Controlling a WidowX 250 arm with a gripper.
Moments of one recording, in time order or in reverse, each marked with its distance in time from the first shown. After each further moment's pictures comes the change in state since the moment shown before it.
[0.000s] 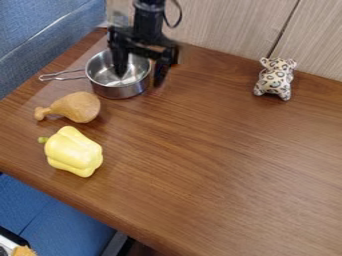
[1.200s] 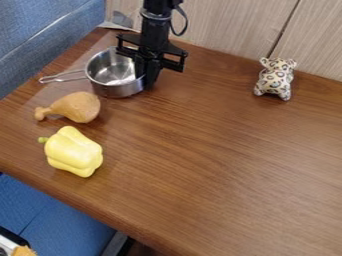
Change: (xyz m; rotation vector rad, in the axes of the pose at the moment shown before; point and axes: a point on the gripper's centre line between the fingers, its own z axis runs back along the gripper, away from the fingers) arm 0.010 -0.006 -0.001 0.019 -0.018 -0.023
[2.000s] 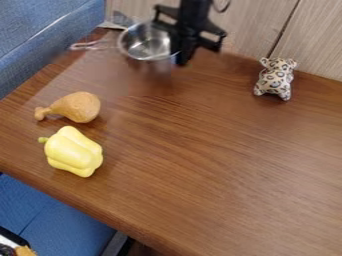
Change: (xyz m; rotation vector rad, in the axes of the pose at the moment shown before) arm 0.006 -0.057 0.057 0.001 -0.112 -0.221
